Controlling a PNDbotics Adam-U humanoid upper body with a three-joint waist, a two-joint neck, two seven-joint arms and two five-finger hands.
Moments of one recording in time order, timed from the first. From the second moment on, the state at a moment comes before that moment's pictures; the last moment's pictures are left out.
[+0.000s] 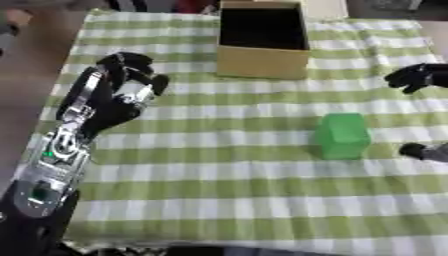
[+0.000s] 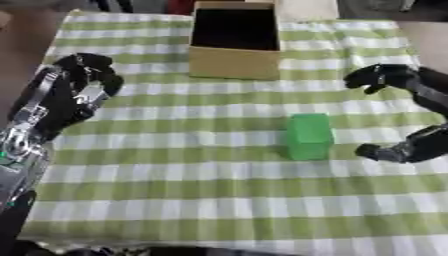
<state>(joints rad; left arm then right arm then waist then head) -0.33 0.31 -0.12 -1.78 -0.02 0.13 -0.05 -0.41 -0.82 0.19 -1.62 0.15 -0.45 0.46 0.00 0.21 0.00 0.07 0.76</state>
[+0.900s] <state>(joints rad) -0.34 0.31 -0.13 -1.78 -0.02 0.13 -0.06 -0.54 -0.75 0.24 -1.39 0.21 -0.50 0.54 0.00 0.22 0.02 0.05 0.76</state>
